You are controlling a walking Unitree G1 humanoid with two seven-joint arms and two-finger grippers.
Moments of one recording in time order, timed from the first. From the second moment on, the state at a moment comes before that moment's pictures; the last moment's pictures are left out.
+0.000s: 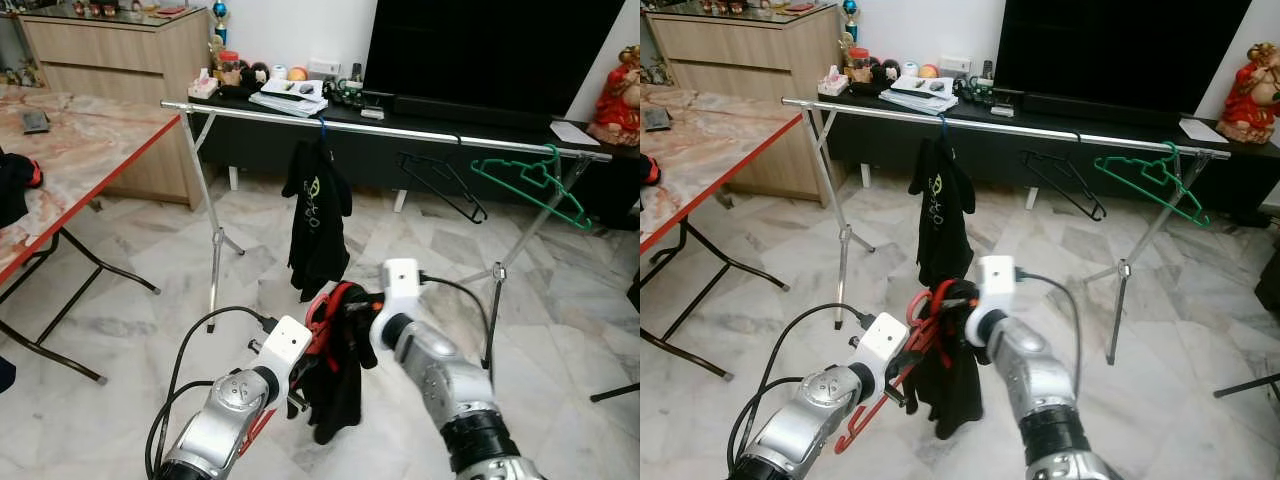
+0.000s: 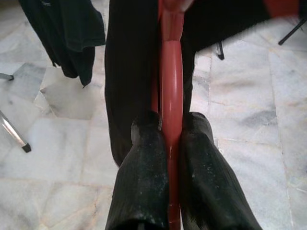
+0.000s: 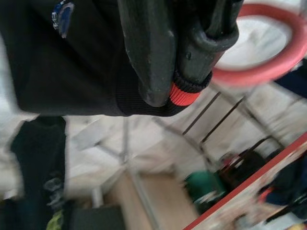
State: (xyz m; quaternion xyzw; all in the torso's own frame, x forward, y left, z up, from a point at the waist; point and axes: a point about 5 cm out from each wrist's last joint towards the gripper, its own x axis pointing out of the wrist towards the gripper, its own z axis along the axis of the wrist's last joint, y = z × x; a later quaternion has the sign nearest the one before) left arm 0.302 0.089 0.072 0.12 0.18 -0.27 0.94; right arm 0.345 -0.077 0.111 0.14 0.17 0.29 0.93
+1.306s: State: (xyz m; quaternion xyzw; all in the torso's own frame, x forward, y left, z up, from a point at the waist) left arm 0.302 0.089 0.074 0.10 0.17 -0.28 0.94; right arm 0.307 -0.120 0.108 0.06 0.19 0.37 0.91
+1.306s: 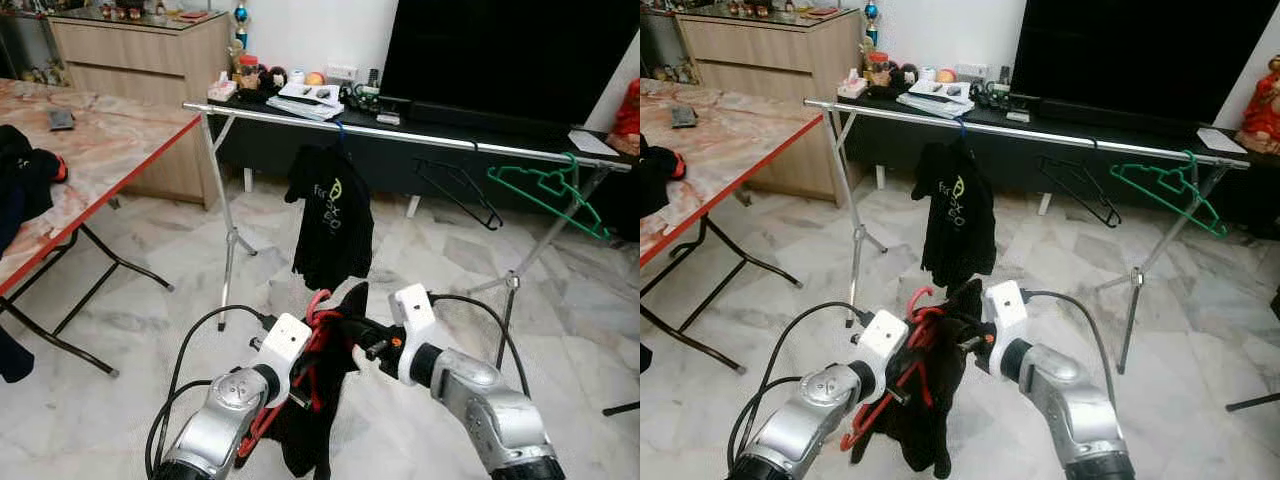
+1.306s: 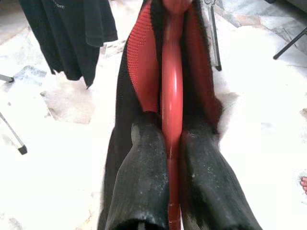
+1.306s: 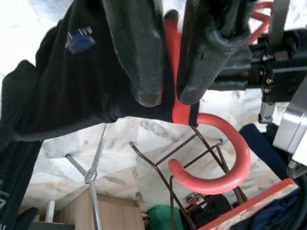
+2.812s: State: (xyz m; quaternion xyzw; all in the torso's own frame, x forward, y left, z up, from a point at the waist) left arm 0.259 0.115 0.071 0.22 0.11 -0.55 0.80; right arm 0.323 -0.163 0.119 -0.21 0.19 0.59 0.76
